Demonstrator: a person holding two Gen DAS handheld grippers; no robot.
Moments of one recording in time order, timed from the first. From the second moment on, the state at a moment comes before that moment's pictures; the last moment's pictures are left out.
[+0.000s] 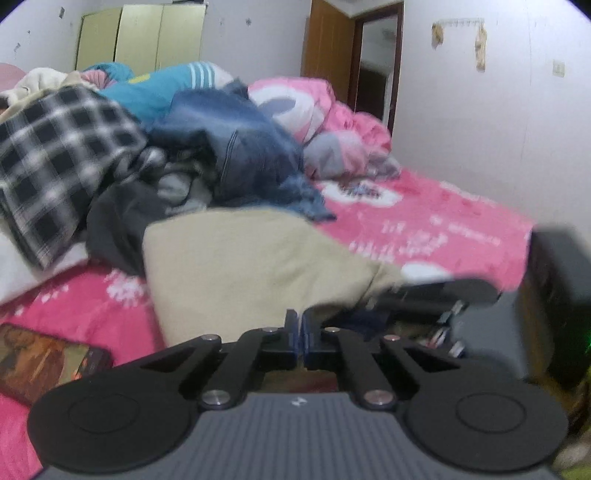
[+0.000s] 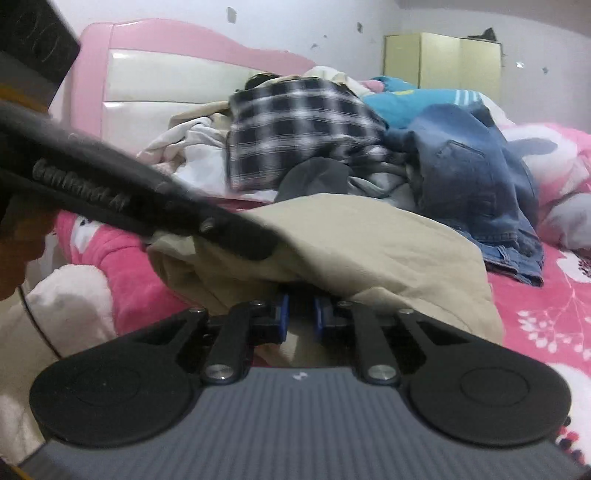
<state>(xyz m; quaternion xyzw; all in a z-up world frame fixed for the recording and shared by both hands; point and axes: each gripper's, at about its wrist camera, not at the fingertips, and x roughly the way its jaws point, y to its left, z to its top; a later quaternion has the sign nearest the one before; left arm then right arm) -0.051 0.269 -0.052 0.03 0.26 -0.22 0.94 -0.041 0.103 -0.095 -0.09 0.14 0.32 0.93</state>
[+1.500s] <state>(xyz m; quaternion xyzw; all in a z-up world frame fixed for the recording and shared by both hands) -0.058 0.247 -0.071 0.03 0.27 -0.19 0.94 -0.027 0.021 -0.078 -0.05 0.19 0.35 0.91</state>
